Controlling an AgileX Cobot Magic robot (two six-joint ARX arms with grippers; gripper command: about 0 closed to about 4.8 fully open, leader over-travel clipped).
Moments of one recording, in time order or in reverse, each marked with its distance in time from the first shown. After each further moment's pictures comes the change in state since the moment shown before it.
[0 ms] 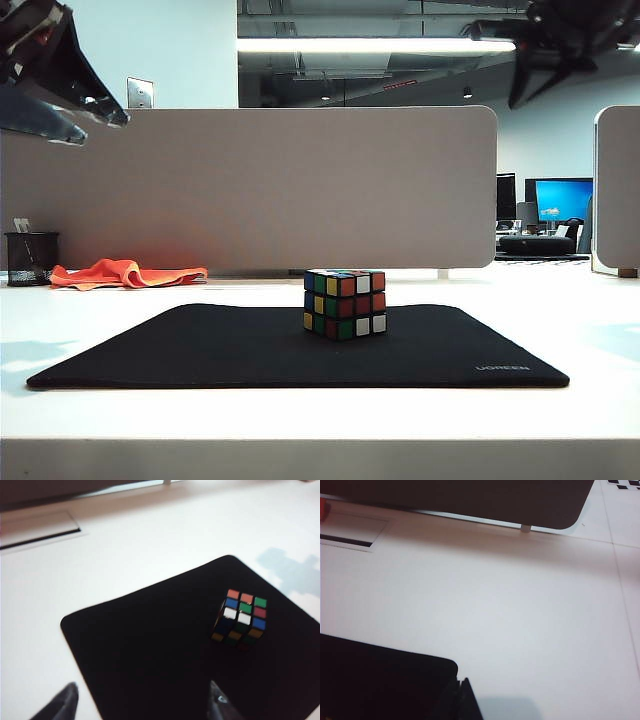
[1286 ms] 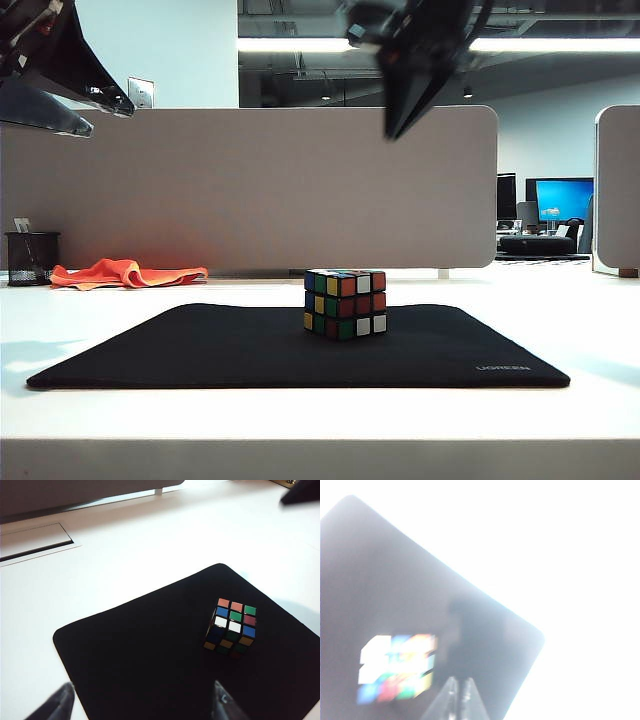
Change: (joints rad) left arm 0.000 0.000 0.000 0.039 0.042 0.000; right arm 0.252 0.375 0.610 -0.642 -0.017 -0.136
